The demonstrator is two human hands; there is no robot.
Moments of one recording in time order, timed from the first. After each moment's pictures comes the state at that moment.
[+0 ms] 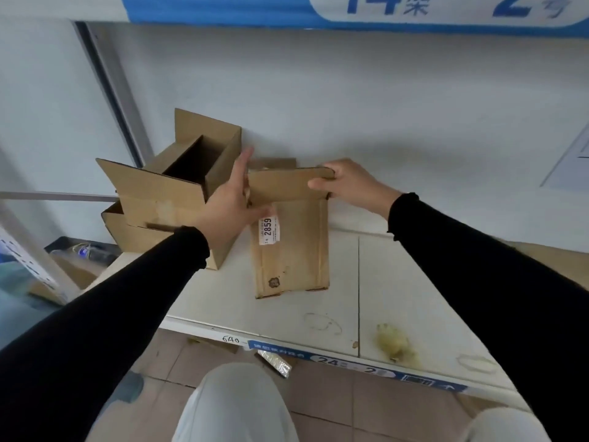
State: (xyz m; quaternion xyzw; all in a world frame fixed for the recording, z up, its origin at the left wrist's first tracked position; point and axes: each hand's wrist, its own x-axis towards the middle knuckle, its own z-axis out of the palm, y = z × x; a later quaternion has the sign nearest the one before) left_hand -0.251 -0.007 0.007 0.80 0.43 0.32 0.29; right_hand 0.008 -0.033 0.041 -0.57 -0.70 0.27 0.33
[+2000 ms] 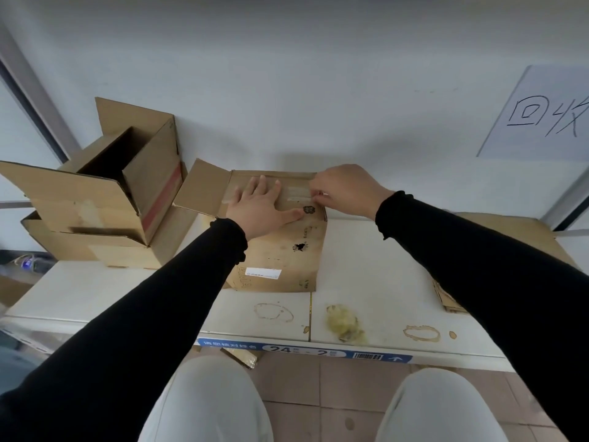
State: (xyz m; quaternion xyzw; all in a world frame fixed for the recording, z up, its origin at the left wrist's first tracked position) left_hand -0.087 -0.025 -0.028 0.86 0.50 0.03 0.10; right_hand 0.128 -0.066 -0.007 -0.59 -0.79 -0.13 0.06
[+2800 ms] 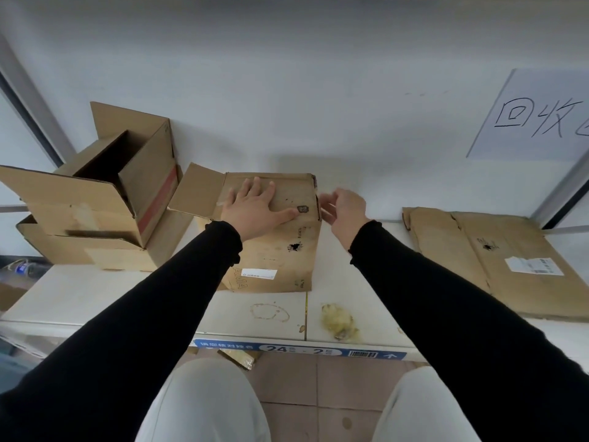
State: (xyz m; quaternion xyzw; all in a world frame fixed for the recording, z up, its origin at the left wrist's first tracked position) left_hand -0.088 -0.031 -0.024 0.86 0.50 0.03 0.10; right_hand 0.089 -0.092 -0.032 -0.55 -0.09 0.44 0.70
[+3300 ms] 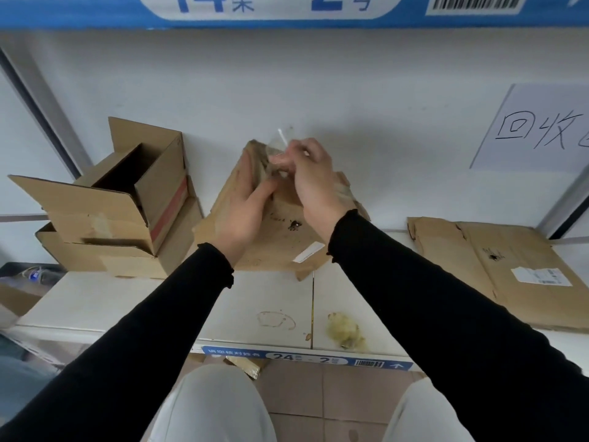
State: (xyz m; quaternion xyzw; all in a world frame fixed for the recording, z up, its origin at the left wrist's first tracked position) left_hand -0.112 -0.057 0.003 0.70 0.35 0.43 0.45; right_hand 0.014 -0.085 0.045 -0.52 -0.40 0.30 0.69
